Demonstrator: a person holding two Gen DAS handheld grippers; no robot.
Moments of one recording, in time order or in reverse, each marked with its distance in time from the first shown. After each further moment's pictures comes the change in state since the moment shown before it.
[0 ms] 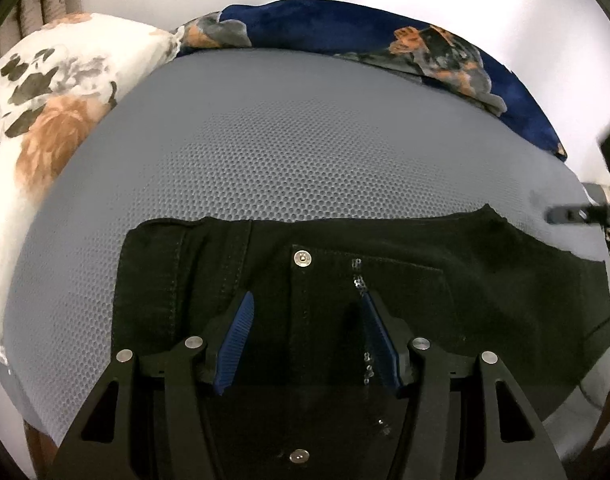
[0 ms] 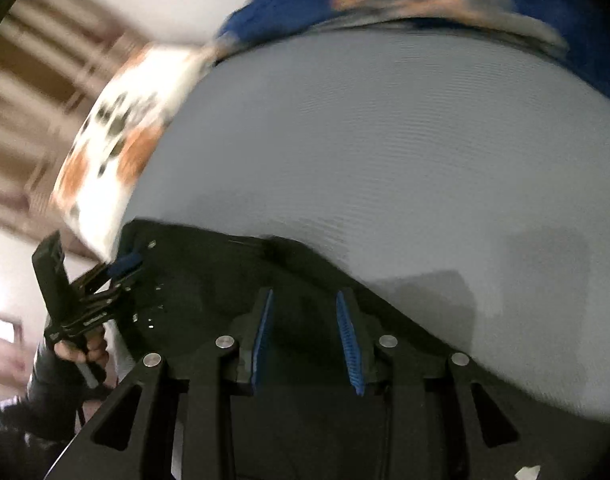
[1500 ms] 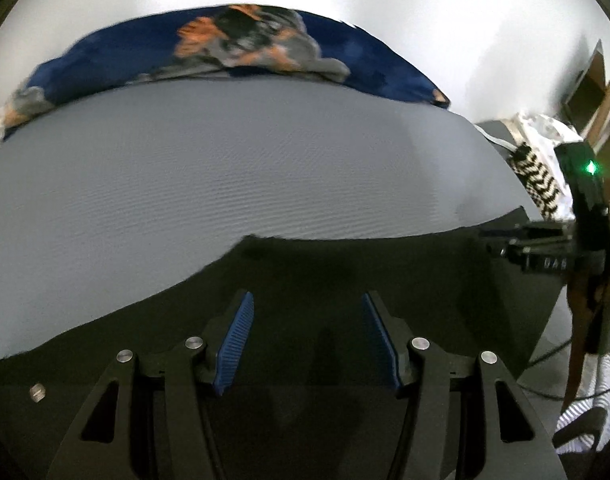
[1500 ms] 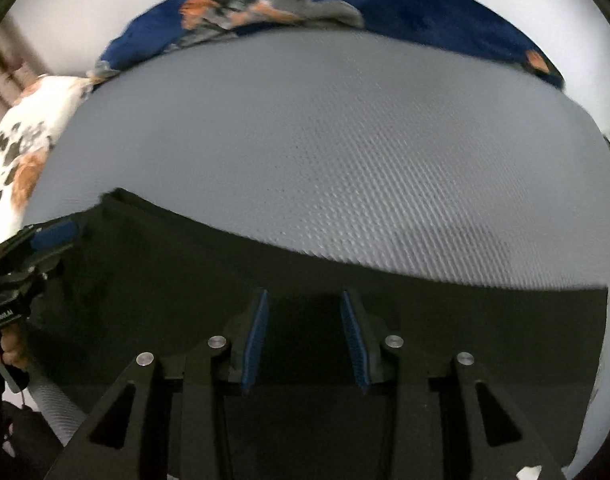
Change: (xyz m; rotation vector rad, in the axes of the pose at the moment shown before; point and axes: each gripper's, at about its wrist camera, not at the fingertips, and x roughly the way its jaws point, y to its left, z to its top) left arm 0.050 -0.164 0.041 0.302 0.032 -0.346; right arm -0.067 -0.071 -0.125 0.277 -0.146 -0.473
